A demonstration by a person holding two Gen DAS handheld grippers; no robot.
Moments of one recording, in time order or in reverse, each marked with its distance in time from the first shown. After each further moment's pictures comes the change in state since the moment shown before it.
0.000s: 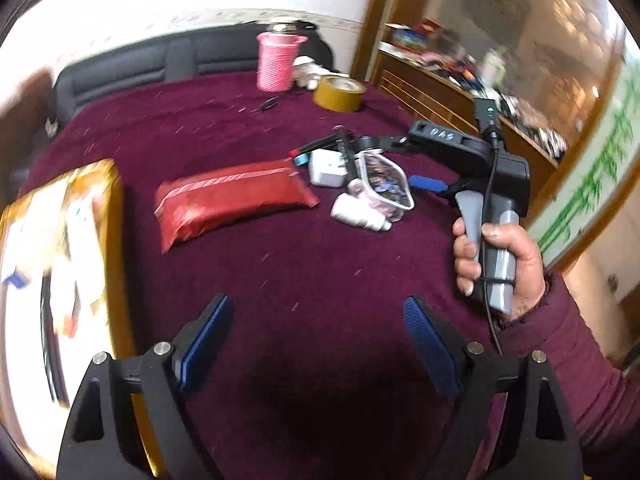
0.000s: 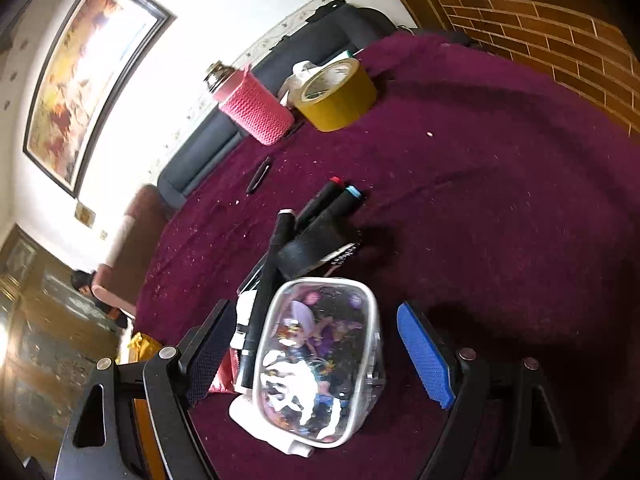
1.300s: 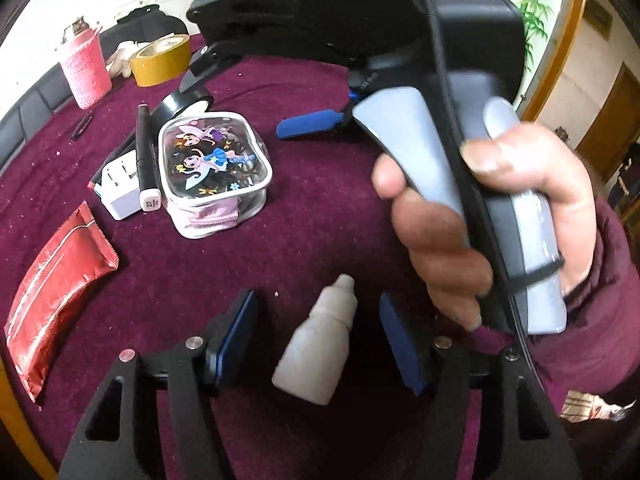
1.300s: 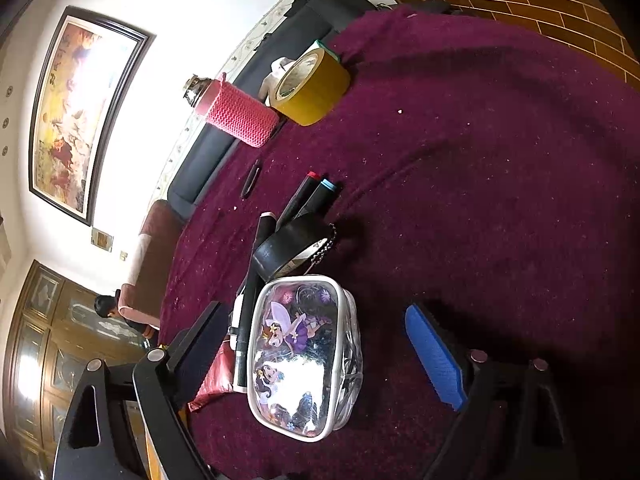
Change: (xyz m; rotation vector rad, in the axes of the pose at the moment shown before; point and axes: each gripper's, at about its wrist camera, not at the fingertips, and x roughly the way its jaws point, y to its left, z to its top) left arm 0.120 -0.096 0.016 0.443 0.210 -0.197; right arm 0.001 -0.020 0.010 0.117 0.046 0.085
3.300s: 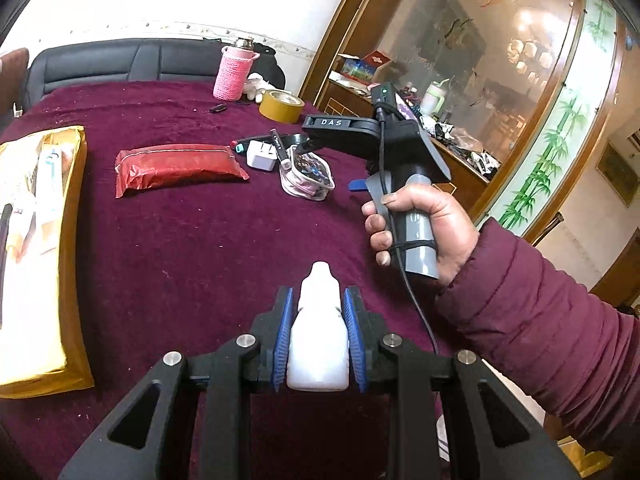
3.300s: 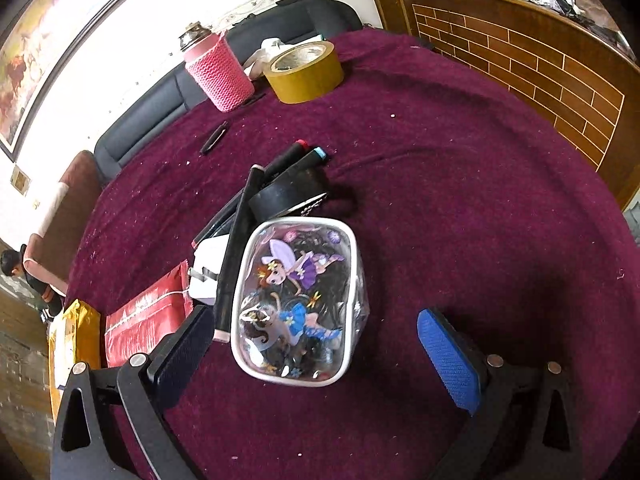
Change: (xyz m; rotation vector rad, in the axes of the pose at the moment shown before) left arm -0.147 0.011 -0.147 -0.471 -0.401 -0.038; right arm 0.006 0.063 -0.044 -0.223 -0.002 -0.407
